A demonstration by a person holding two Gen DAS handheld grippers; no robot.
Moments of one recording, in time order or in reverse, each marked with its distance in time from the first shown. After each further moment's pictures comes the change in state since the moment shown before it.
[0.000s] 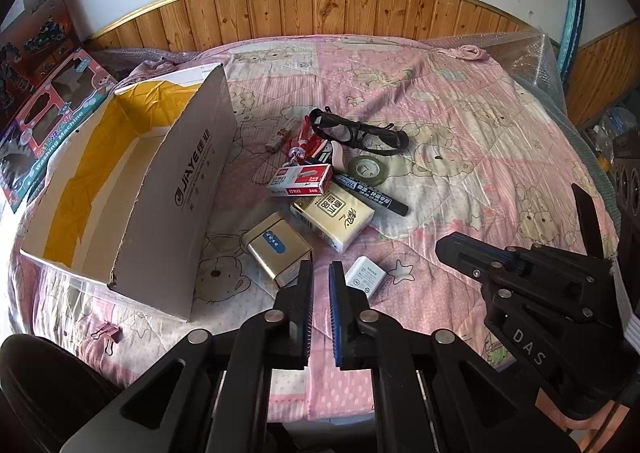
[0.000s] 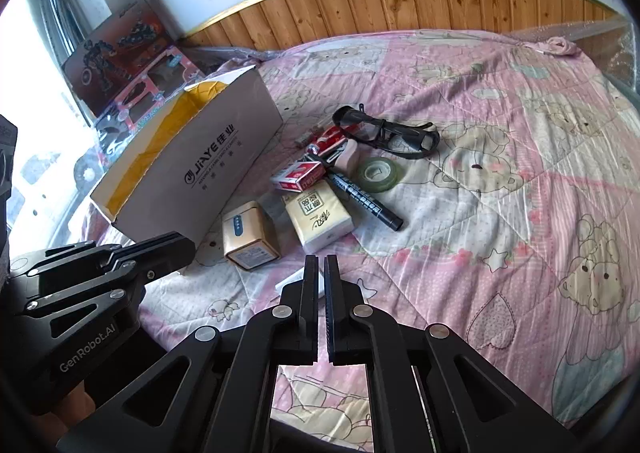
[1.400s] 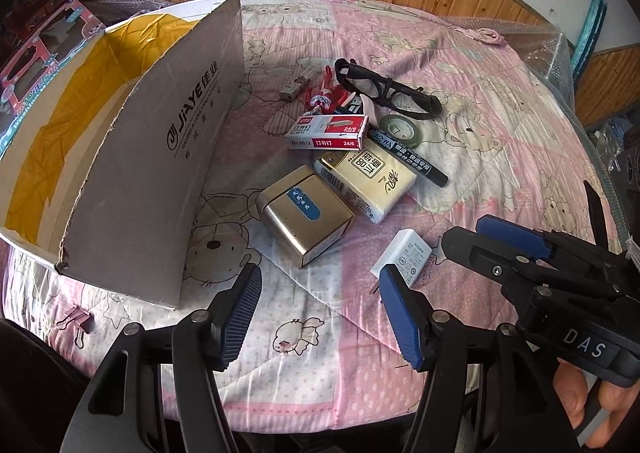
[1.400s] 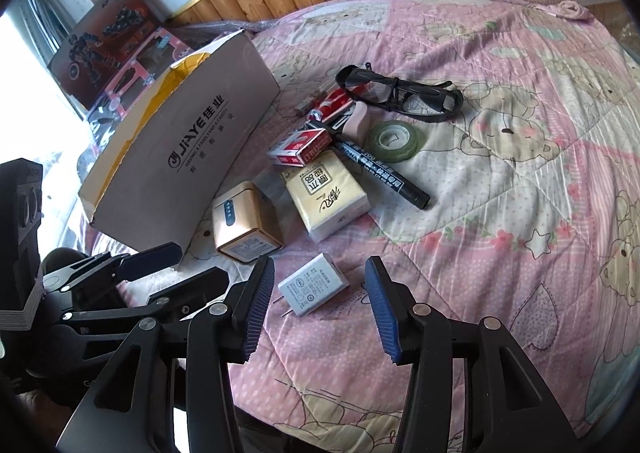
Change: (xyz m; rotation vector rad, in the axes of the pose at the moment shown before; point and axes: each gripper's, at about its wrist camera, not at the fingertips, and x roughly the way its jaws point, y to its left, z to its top) left arm 0.057 0.045 -0.015 -0.065 0.112 -0.074; right arm 0.053 0.000 0.001 0.046 0.115 0.018
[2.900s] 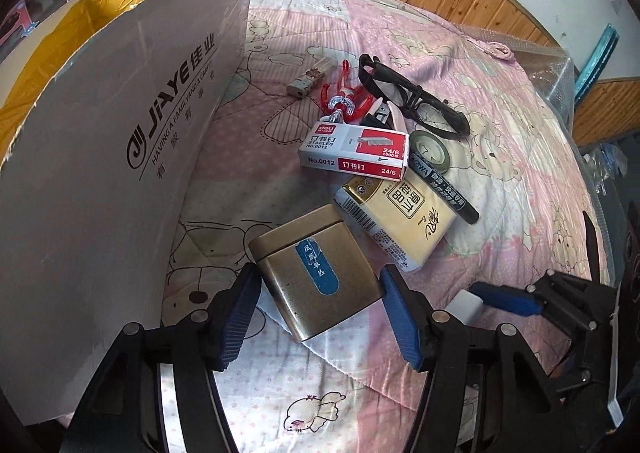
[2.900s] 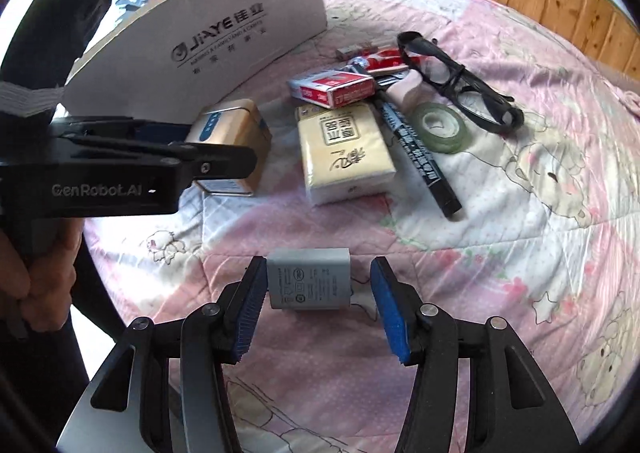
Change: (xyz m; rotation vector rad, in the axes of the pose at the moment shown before) left arm 0.052 0.034 0.030 -0.063 0.022 -0.093; right arm 0.045 0.011 -0.004 -0.328 0.152 -0.067
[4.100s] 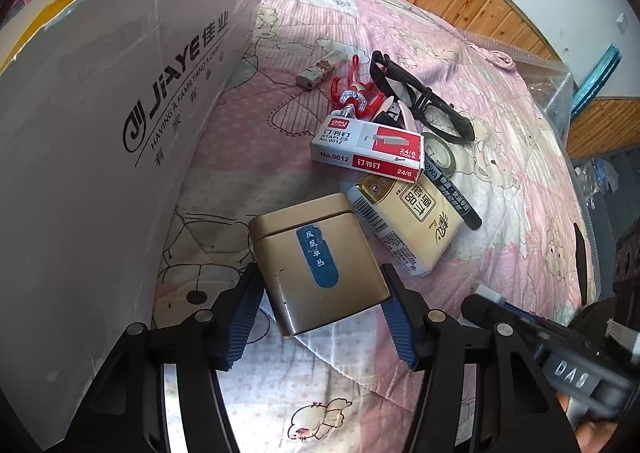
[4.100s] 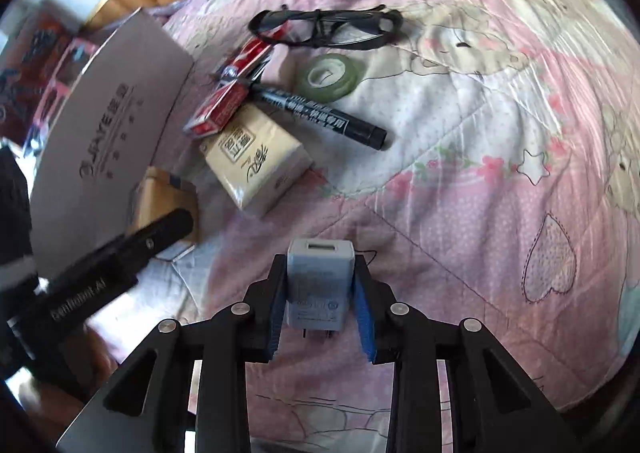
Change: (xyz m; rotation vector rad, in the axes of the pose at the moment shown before) left arm 0.011 0.015 0.000 -0.071 0.033 -0.054; right arm -0.004 -0.013 -0.022 0.534 0.017 -0.094
